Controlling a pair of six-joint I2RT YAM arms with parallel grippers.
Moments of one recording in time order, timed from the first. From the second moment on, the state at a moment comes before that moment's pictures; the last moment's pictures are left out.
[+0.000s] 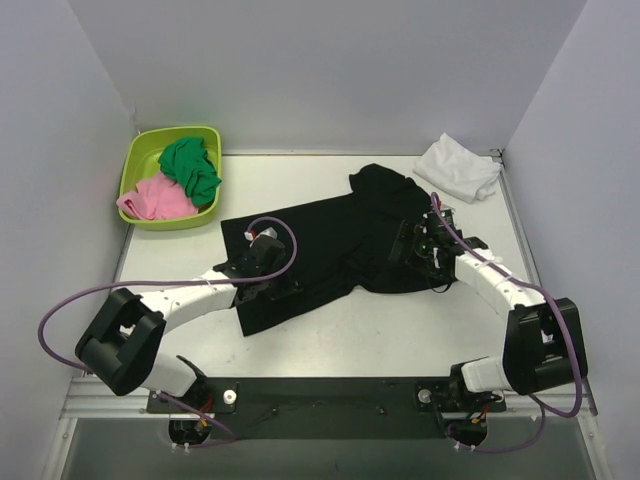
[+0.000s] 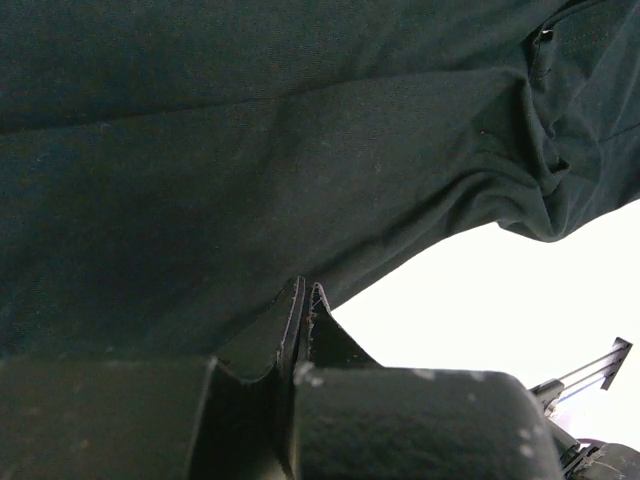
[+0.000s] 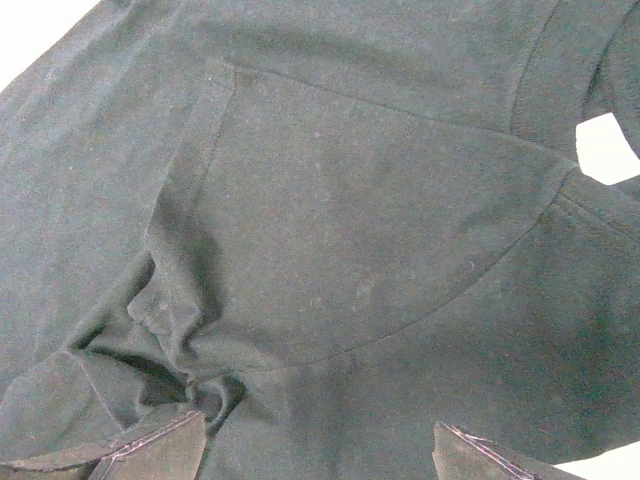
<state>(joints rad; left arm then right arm) -0.66 1.42 0.72 -0.17 0.01 -1.00 0.23 1.36 0.79 -0.39 -0.01 0.52</state>
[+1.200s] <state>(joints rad) -0.62 1.35 0.56 -0.04 -0.03 -1.03 0.14 1.48 0.73 -0.32 -0.07 0.57</state>
